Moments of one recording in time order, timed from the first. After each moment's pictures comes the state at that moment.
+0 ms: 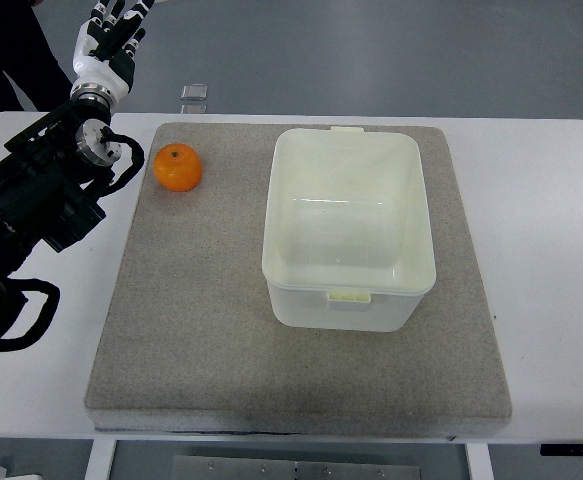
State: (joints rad) left arm -1.14 0.08 -0.55 -0.17 -0.26 -0.07 -0.39; right arm 0.07 0.00 -0.05 0.23 0.07 -0.21 0.10
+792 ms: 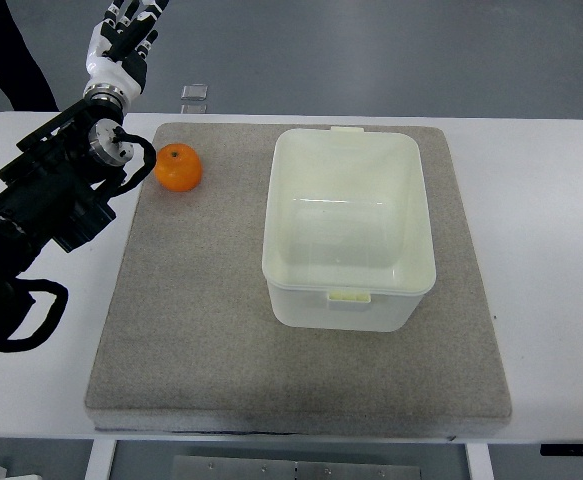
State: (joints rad) left arm -1.15 0.06 -0.55 -0.19 -0.26 -0.05 -0.39; right arm 0.07 0.00 -0.05 0.23 0.07 -0.21 0.10
